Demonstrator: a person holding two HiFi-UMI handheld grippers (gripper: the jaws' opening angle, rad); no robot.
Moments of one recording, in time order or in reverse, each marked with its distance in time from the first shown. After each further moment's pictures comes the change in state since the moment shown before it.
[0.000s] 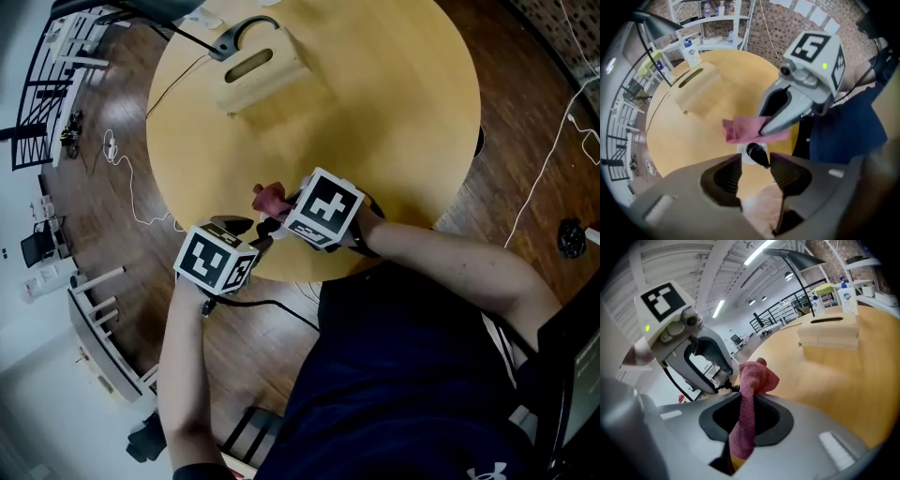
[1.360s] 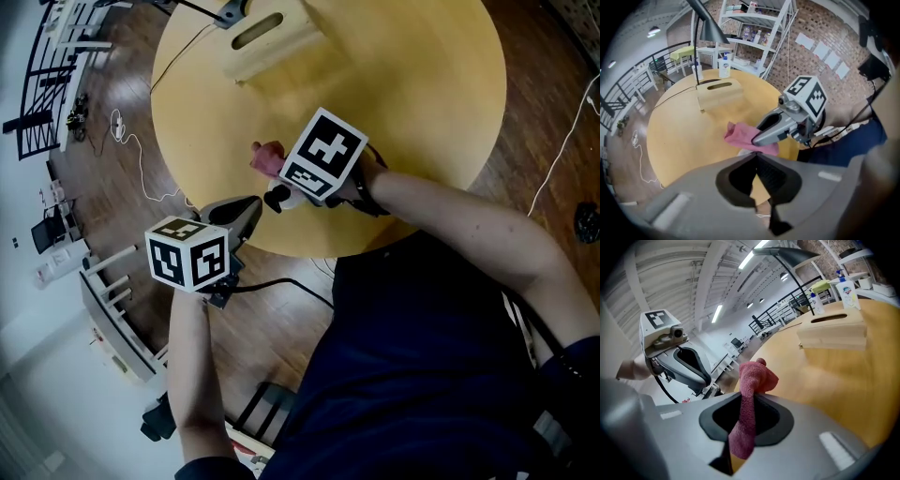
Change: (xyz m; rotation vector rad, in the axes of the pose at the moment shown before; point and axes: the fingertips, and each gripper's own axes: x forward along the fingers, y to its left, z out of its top) left arm -0.034 0.020 0.013 -0.281 -0.356 -0.045; right arm 0.009 -0.015 0.031 0.056 -0.029 0.039
